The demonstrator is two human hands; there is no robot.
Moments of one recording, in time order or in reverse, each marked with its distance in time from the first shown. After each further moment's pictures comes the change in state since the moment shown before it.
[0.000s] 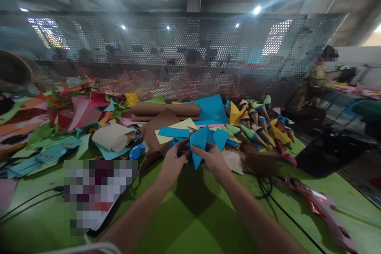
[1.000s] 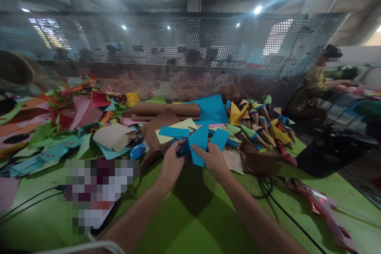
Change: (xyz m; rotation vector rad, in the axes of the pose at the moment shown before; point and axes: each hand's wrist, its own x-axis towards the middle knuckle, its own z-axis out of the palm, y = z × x) left_hand 0.002 -0.012 -0.003 0.133 0.102 0.047; right_hand 0.003 0.010 -0.004 -0.132 -0.010 -0.052
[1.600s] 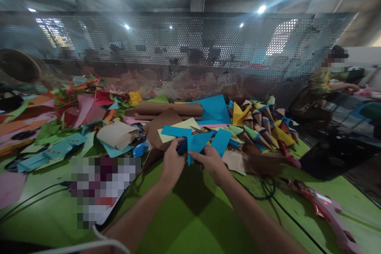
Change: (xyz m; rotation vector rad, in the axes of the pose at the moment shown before) left_hand -0.003 0.013 -0.005 0.270 0.148 0.024; right_hand -0.003 -0.003 0.011 0.001 -0.107 0.058
